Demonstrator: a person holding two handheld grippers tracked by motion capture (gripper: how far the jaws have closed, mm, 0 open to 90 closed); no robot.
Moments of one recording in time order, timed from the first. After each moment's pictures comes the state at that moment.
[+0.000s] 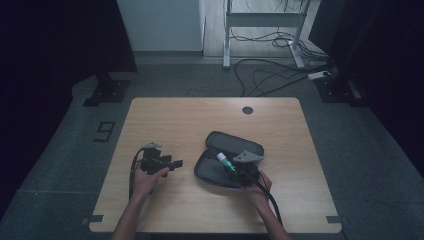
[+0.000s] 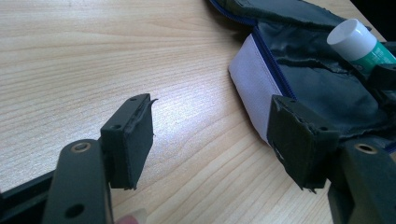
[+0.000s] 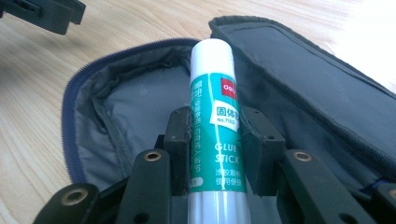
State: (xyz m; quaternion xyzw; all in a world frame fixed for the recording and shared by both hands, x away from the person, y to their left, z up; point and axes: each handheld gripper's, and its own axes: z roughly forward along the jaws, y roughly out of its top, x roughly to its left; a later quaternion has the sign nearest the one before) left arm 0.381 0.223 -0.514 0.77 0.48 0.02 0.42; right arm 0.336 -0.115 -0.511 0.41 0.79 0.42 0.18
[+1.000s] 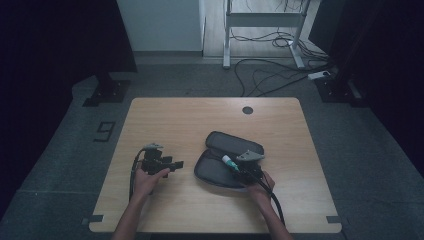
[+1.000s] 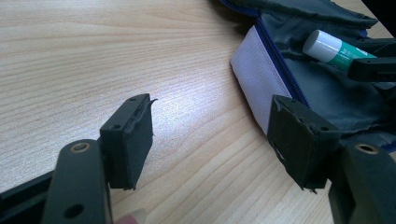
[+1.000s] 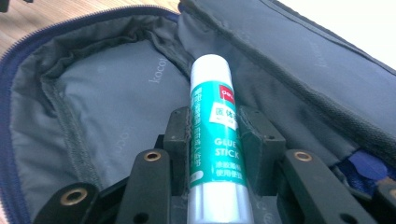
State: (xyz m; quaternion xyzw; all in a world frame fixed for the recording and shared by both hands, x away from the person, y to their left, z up) left arm 0.382 0.222 -0.518 0.77 0.48 0.01 0.41; right arm 0.347 -0.126 -0.527 0.44 0.79 0.38 0.18
